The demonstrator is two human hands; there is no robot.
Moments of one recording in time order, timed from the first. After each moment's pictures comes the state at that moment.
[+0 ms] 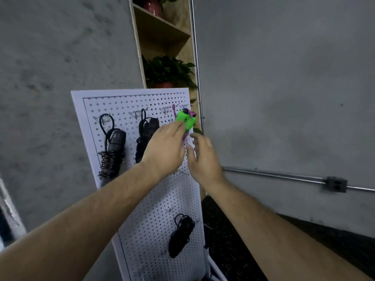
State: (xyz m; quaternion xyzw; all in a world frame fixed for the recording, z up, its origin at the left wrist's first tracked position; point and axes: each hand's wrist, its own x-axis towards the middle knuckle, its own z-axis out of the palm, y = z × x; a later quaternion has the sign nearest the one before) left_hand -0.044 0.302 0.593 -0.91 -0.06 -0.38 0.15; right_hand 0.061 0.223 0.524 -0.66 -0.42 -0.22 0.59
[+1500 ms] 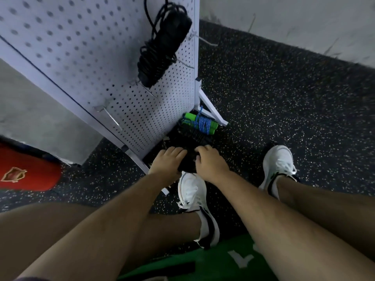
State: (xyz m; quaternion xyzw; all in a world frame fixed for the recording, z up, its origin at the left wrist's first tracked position) left_hand -0.115 0.318 -0.014 -0.99 -0.07 0.12 -0.04; right_hand -0.012 0.169 0.010 -0.90 -0.32 0.25 0.17
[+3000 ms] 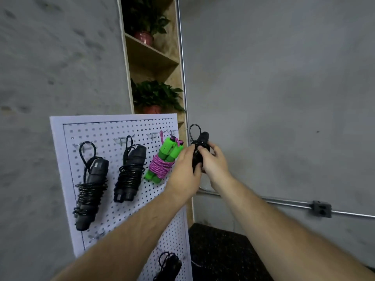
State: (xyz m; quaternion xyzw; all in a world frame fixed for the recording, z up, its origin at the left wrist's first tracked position) left_hand 0.041 0.272 0.566 -0.87 -0.03 -0.43 -0.22; right_hand 0.109 0.197 0.588 -0.53 -0.22 0.05 0.82
